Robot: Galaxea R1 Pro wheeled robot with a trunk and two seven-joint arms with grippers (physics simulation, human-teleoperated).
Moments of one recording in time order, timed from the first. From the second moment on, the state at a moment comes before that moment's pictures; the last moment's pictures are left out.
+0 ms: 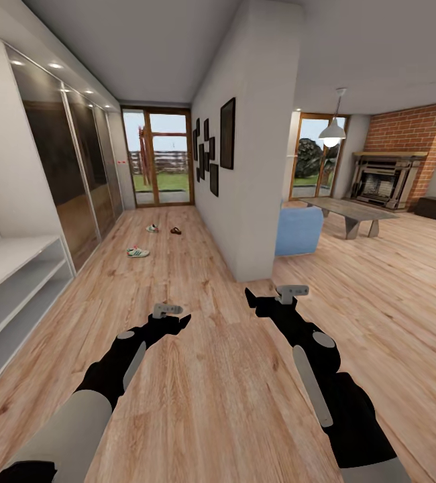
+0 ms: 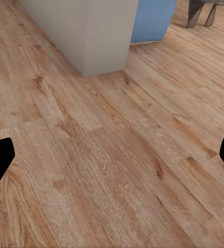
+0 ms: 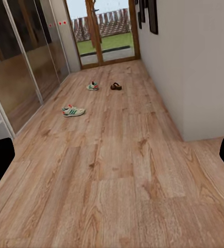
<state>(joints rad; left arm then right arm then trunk) -0.74 -0.05 0.01 -0.69 -0.01 0.16 -0.33 -0.47 0.06 0.15 -1.49 -0.20 0.39 0.03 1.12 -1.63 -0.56</state>
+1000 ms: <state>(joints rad) -0.74 -0.05 0.01 -0.69 -0.01 0.16 -0.33 -0.47 0.06 0.15 -1.49 -0.20 0.39 0.03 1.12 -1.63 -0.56</state>
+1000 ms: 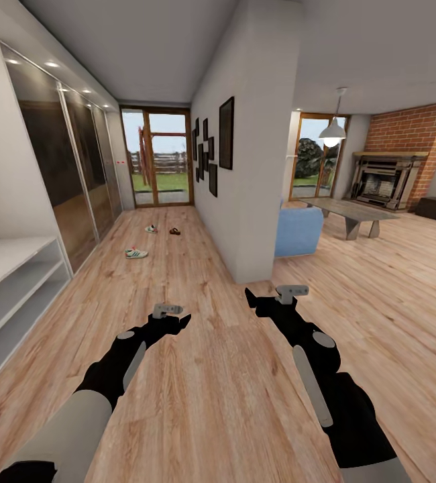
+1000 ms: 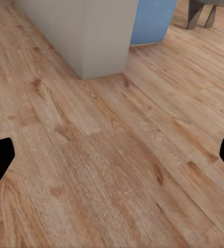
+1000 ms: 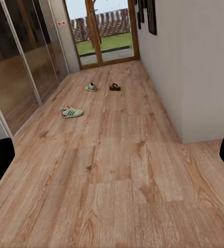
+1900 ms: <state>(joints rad) -0.74 -0.05 0.01 -0.69 -0.01 0.16 -0.33 -0.47 0.06 0.15 -1.49 -0.20 0.39 0.03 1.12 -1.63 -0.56</state>
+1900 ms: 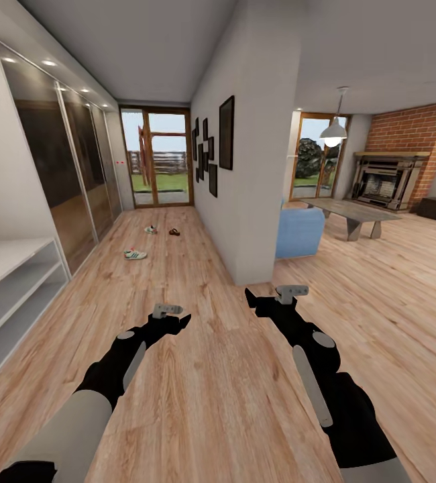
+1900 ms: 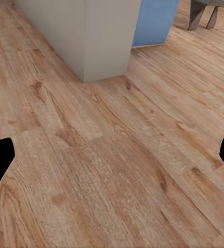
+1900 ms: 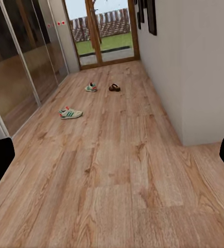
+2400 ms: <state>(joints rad) -0.74 -0.05 0.01 -0.69 -0.01 0.16 -0.33 -0.47 0.06 0.15 -1.49 -0.20 0.39 0.03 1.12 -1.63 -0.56</state>
